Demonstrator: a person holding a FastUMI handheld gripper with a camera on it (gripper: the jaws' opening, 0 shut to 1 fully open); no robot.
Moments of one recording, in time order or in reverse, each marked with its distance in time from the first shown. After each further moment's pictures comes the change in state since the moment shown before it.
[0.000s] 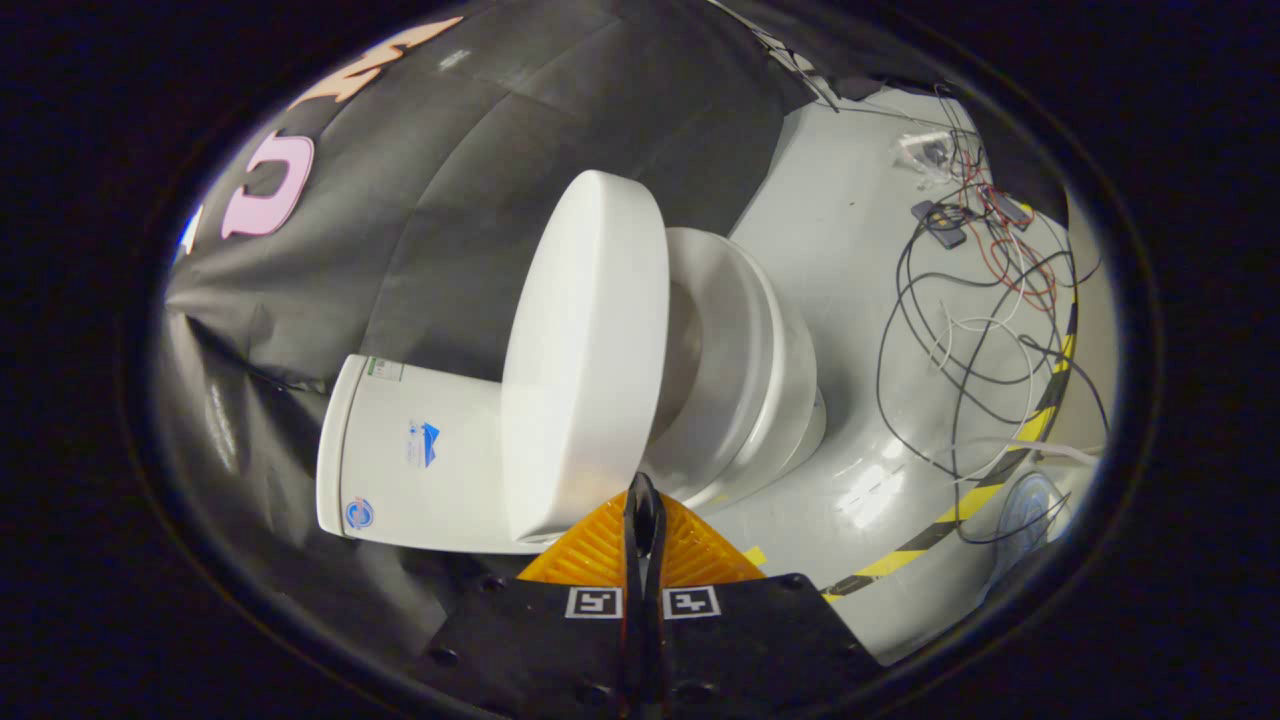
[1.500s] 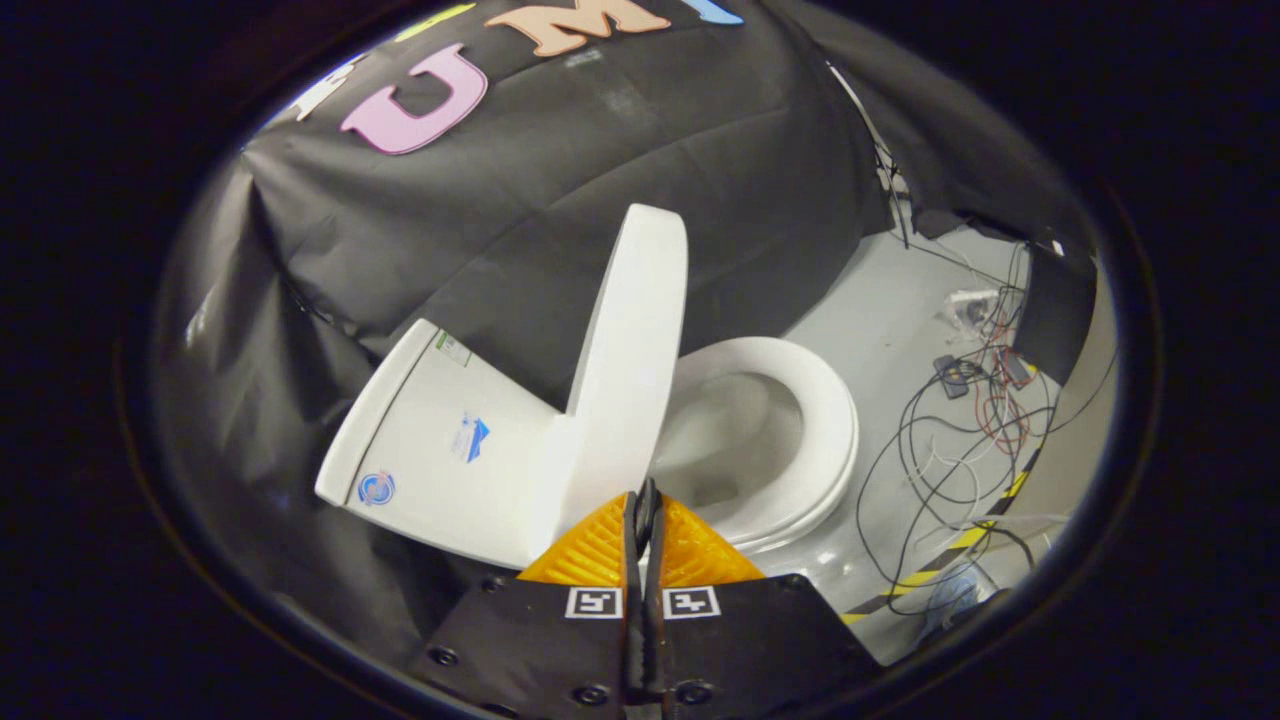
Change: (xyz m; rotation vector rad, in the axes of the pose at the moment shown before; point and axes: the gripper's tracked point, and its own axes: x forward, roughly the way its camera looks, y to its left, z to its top) arm -0.056 0.129 0.015 -0.316 -0.253 -0.069
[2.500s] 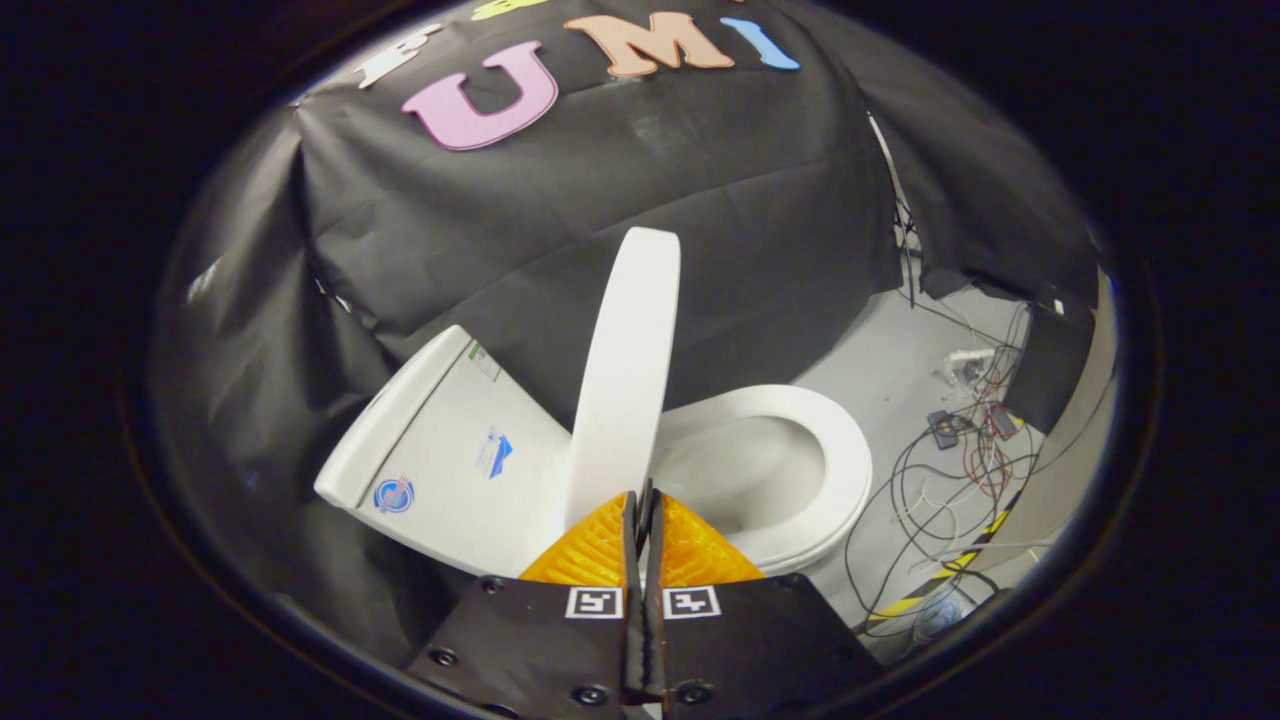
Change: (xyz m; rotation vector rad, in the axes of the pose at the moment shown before) arm -0.013 0.064 0.012 -0.112 -0.117 -0.012
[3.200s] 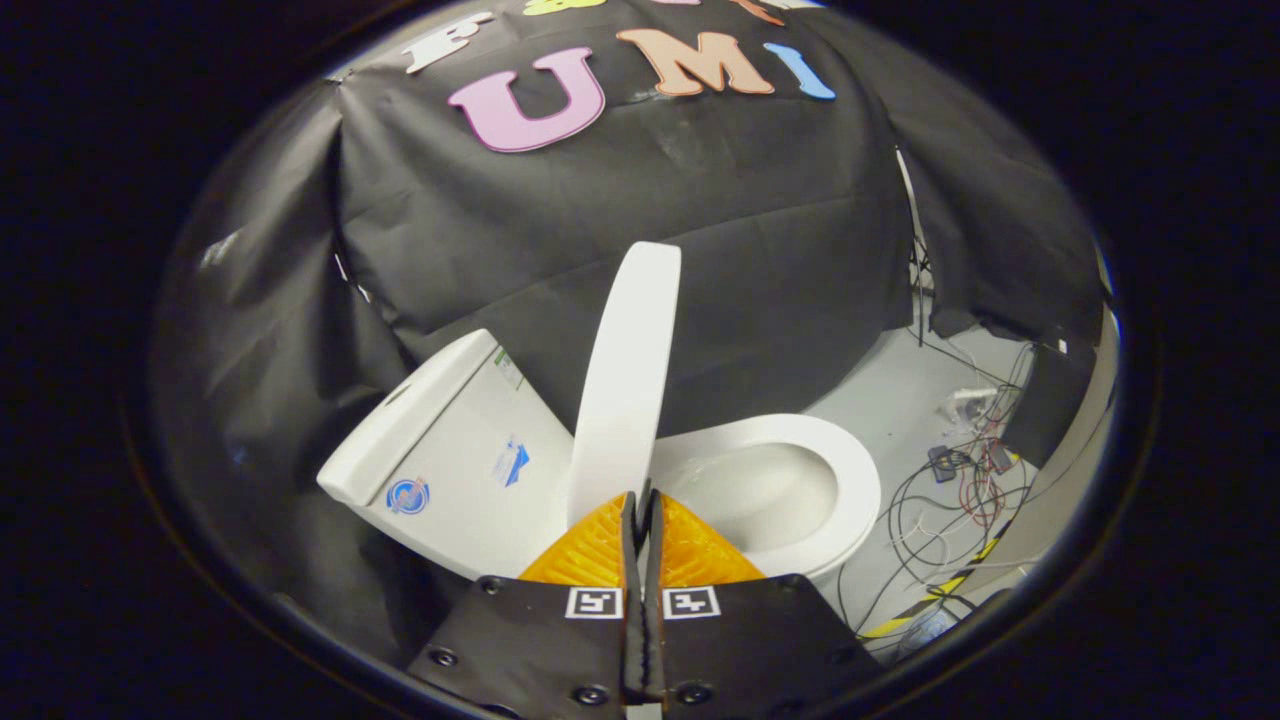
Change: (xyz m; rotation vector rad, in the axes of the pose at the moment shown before) arm -0.002 0.036 0.010 -0.061 -0.070 0.008
